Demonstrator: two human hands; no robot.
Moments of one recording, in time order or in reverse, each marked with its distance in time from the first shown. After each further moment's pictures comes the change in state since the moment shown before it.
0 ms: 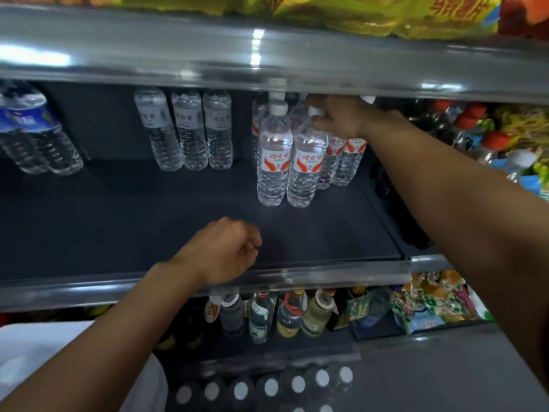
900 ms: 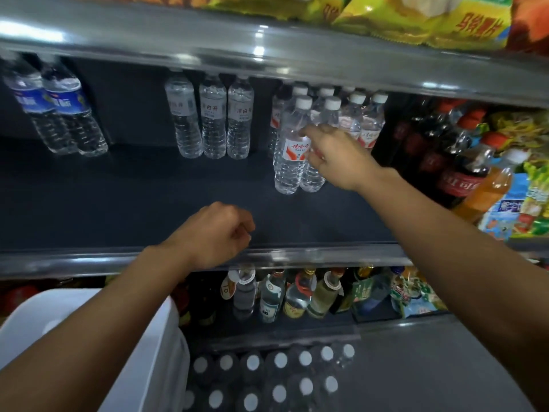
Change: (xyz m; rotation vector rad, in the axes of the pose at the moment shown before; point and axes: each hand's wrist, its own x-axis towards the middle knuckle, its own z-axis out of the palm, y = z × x) left_hand -0.055 -0.035 -0.026 -0.022 0.023 0.035; right_hand -0.082 -0.124 0.018 -0.048 0.103 0.044
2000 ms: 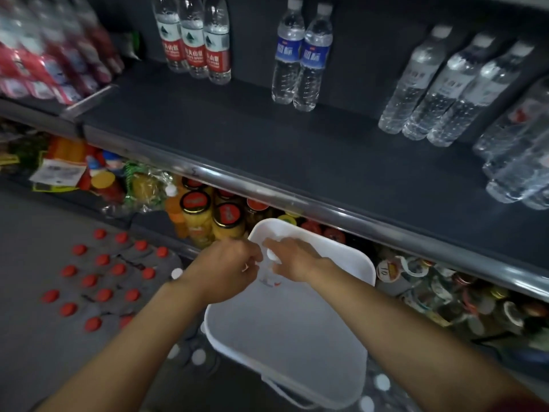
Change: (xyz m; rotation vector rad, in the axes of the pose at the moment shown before) left_hand -0.260 -0.231 -0.003 -0.002 0.027 -0.374; right_hand -0.014 -0.408 0.240 0.216 -0.735 -0.297
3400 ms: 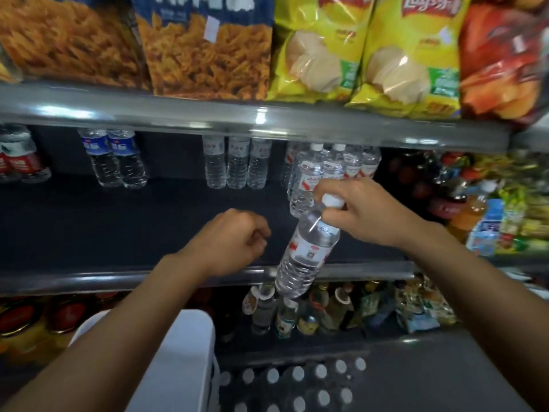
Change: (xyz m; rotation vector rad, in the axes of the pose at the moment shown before) left_hand 0.103 0.301 -0.059 -0.011 0.112 0.490; right_hand -0.357 0.186 -0.227 0.022 0.718 0.130
